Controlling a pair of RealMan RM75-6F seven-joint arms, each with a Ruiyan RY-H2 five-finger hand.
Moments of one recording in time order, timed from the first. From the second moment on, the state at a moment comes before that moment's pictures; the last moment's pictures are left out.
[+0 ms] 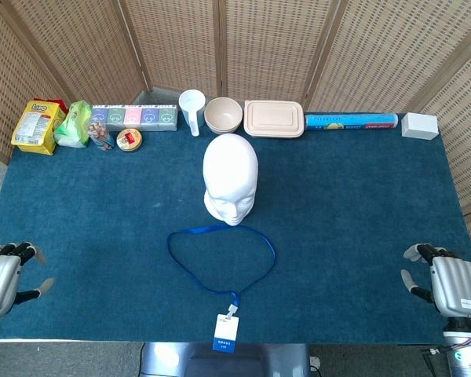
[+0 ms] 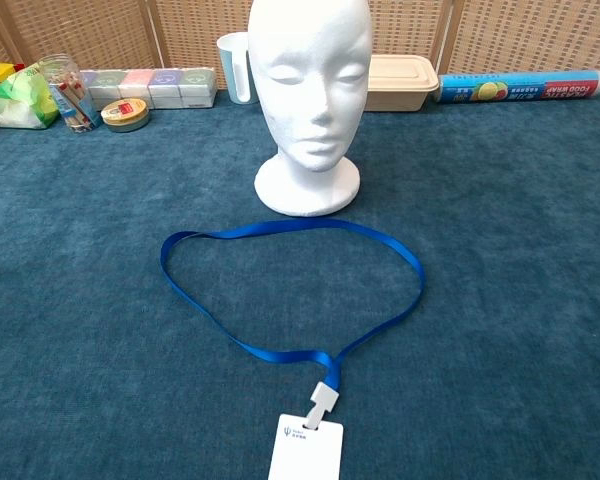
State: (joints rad) left arm -0.07 -0.98 -0.02 -2.02 1.44 1.48 0.36; right arm 0.07 -1.06 0.10 -1.87 -1.40 1.48 -0.15
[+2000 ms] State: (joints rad) left arm -0.17 -1.06 -0.07 -1.95 1.35 1.39 0.38; right arm 0.35 -1.39 0.20 -1.86 -1.16 1.29 -0.49
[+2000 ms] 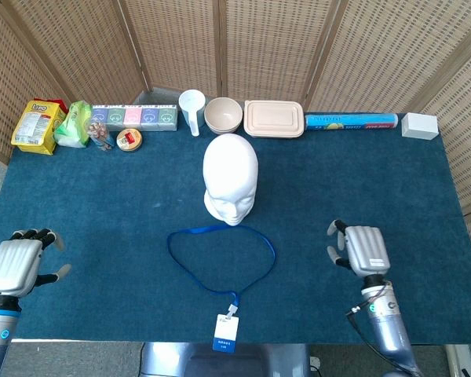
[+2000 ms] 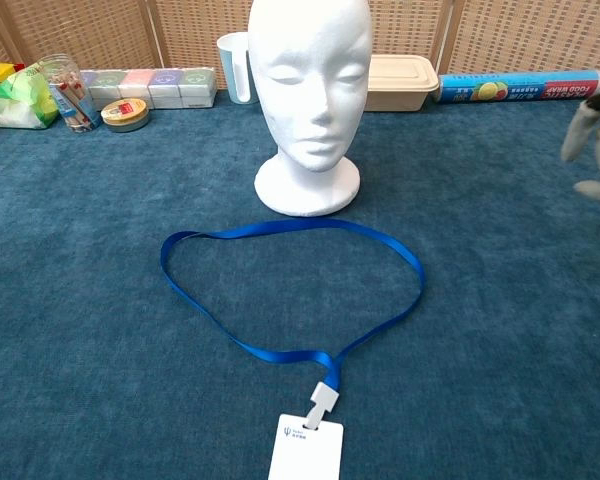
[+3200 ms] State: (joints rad) left arm -0.17 -1.05 -0.07 -1.89 1.34 1.39 0.31; right arm 0.55 -1.72 0.22 -1.77 -0.96 1.25 -0.76
